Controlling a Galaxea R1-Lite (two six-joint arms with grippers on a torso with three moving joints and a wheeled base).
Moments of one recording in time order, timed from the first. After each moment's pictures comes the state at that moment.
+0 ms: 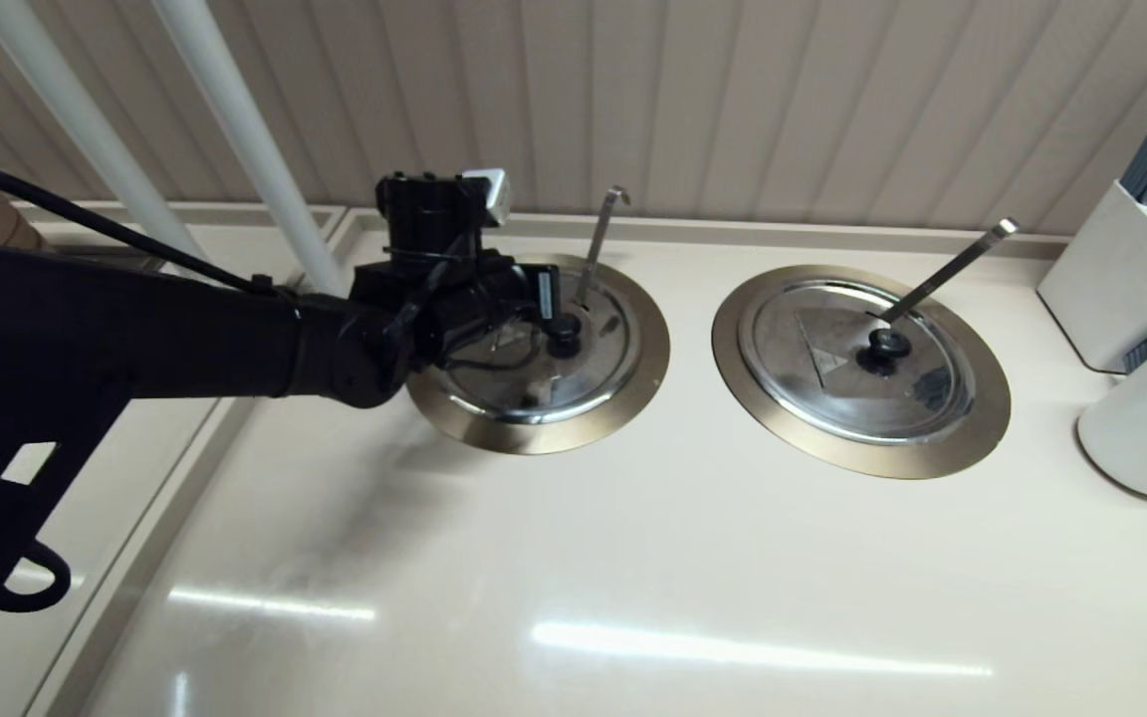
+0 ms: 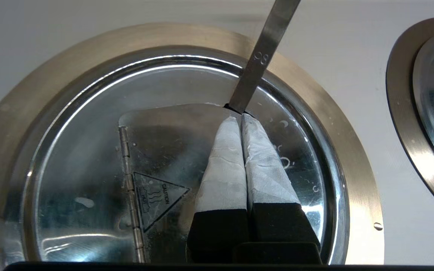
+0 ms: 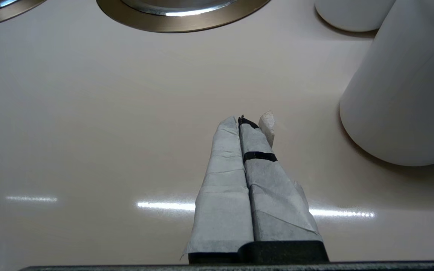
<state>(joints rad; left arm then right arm) -0.51 2.09 -1.61 -0.38 0.09 -0.10 0.00 0.00 0.00 -0.01 -0.02 0.03</state>
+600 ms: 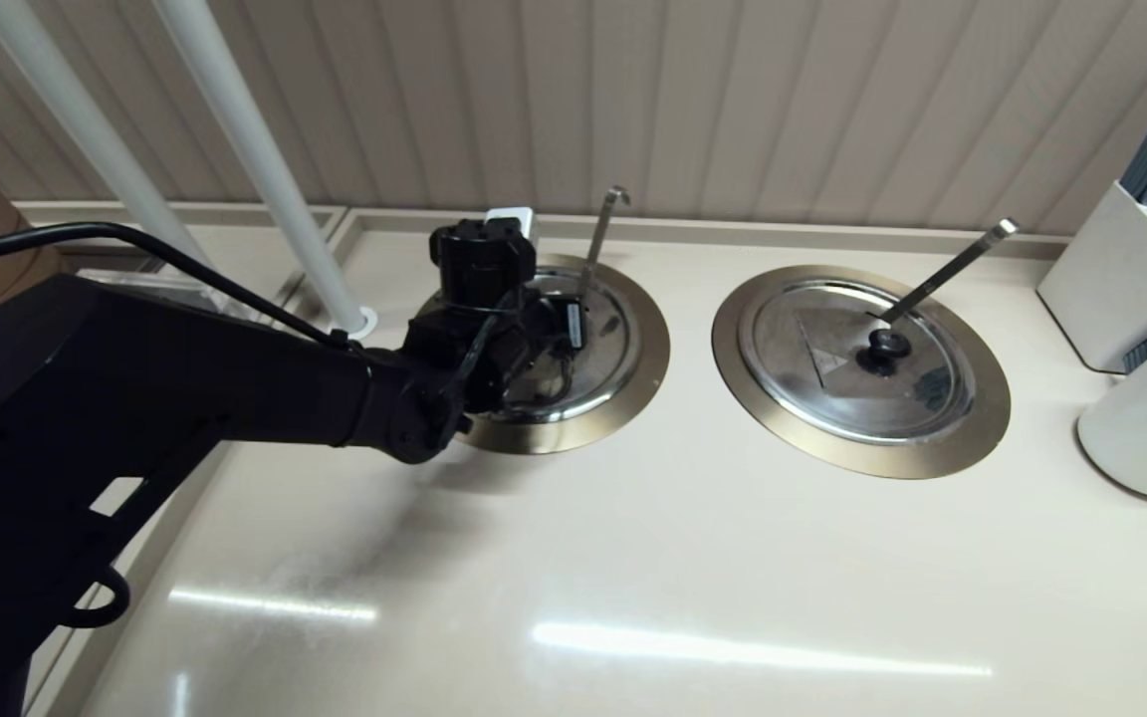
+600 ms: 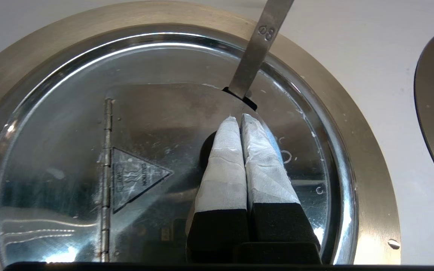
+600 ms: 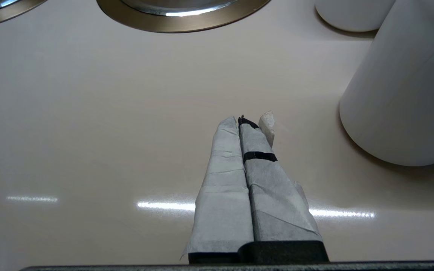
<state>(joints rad) -0.59 2.14 -1.52 -0.56 0.29 -0.12 0.00 0.00 0.00 -0.01 -0.02 0.03</state>
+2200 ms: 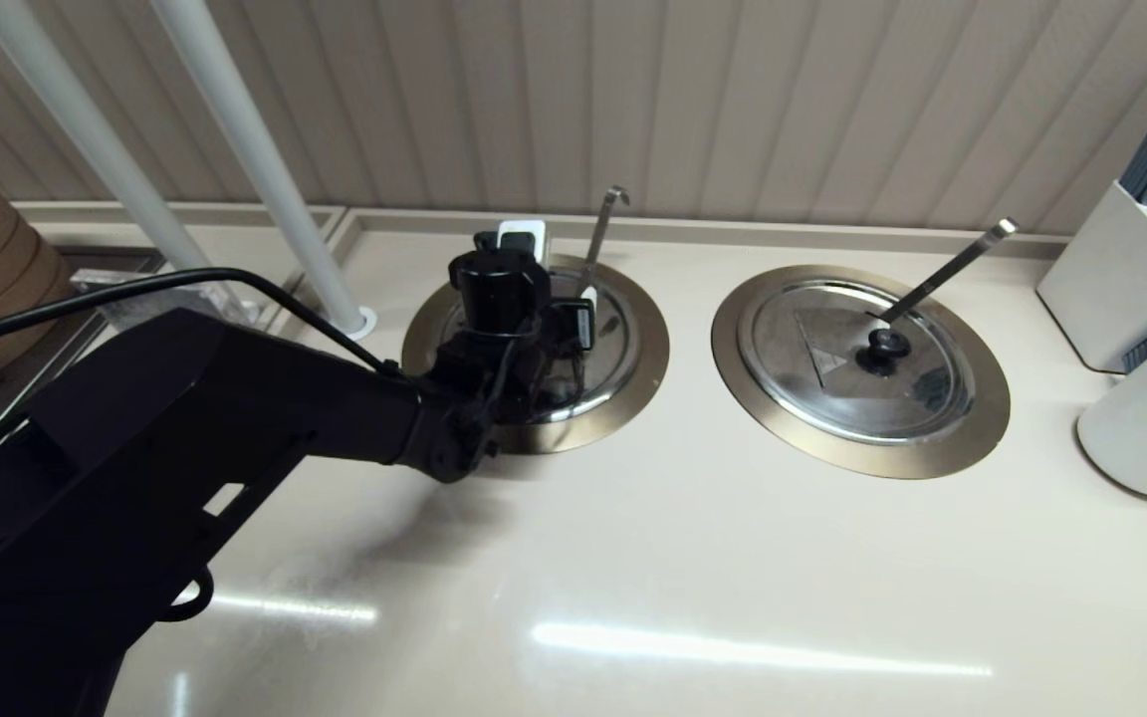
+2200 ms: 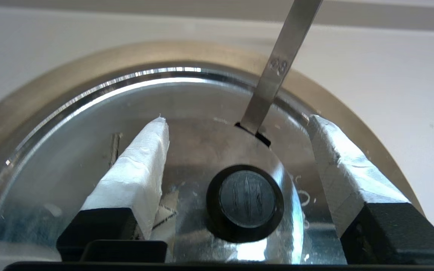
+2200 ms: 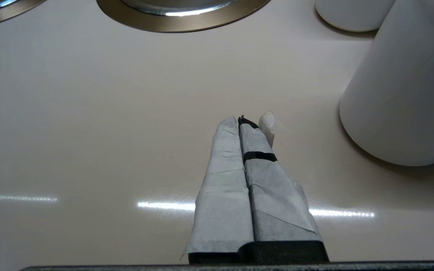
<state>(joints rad) -0.59 2.25 -1.55 -0.79 0.37 -0.04 0.00 0.00 0.00 -0.01 -0.02 0.03</state>
